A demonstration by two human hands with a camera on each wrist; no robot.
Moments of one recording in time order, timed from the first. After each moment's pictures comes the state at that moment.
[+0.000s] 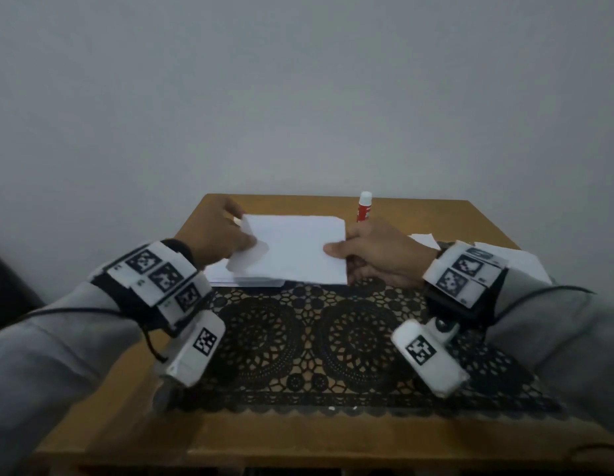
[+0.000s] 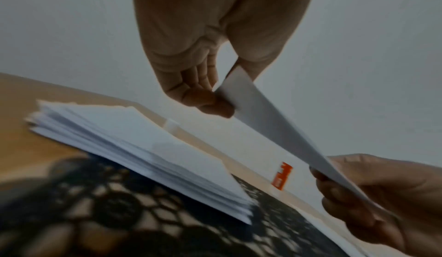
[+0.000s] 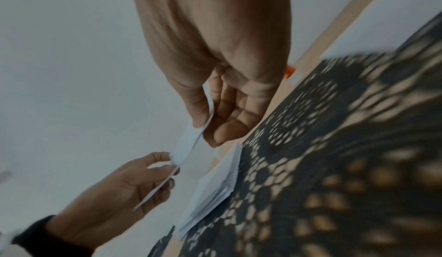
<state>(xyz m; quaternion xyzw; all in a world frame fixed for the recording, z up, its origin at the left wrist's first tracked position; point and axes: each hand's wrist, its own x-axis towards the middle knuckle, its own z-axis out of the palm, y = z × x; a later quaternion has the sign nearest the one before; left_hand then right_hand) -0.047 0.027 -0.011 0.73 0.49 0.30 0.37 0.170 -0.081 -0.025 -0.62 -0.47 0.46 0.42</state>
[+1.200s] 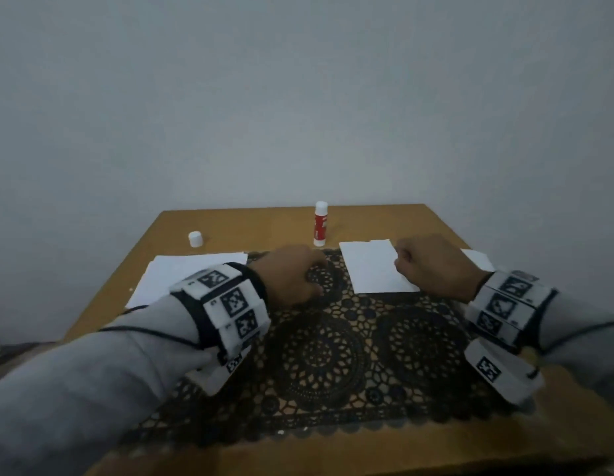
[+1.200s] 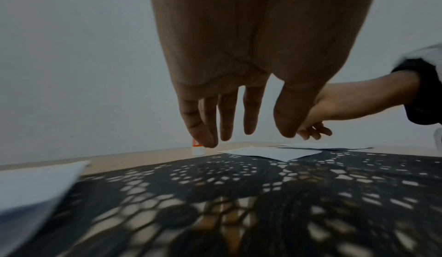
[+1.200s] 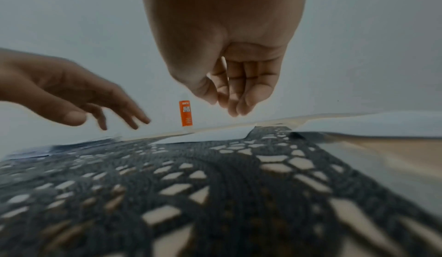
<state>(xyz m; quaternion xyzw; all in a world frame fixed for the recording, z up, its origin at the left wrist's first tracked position) 0.072 -0.034 -0.020 0.96 0.26 -0.01 0.10 0.292 -0.147 -0.040 -0.81 -0.56 -0.01 0.14</state>
